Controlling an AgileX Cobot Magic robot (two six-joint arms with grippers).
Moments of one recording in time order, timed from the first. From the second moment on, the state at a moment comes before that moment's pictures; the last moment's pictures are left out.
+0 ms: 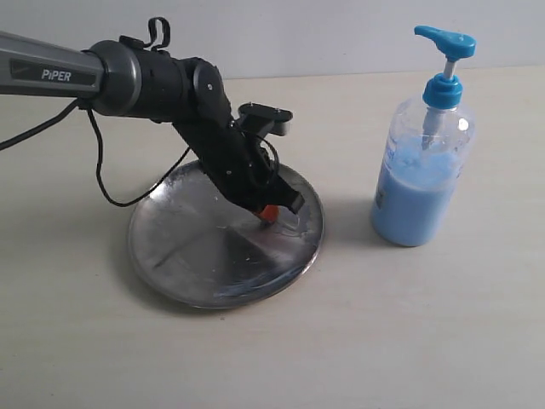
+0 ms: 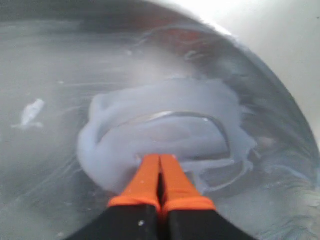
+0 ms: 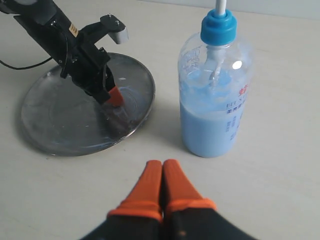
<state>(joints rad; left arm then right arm) -0.62 2.27 -1.54 -0.42 0.73 0.39 0.36 0.47 -0.50 0.17 0.71 -0.08</state>
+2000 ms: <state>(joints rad) -0.59 1.81 -1.43 -0.30 0.82 0.31 0.36 0.47 -0.48 0.18 0.64 -0.17</state>
